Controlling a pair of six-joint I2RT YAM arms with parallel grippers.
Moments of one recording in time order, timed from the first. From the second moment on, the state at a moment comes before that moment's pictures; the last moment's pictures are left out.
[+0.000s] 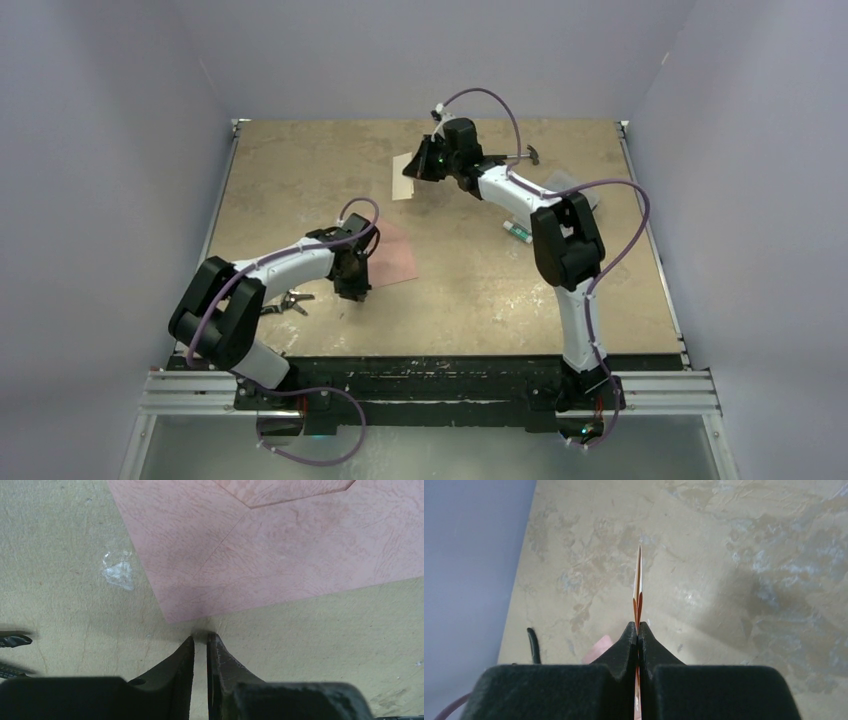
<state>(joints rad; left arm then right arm) -0.53 1.53 0.82 -0.61 -0.08 -0.62 0.50 2.14 1.66 0.01 -0.30 0.62</state>
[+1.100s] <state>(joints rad) -0.48 1.75 1.05 -0.51 -0.13 -0.51 0.50 2.09 1.37 -0.08 -0.38 0.48</state>
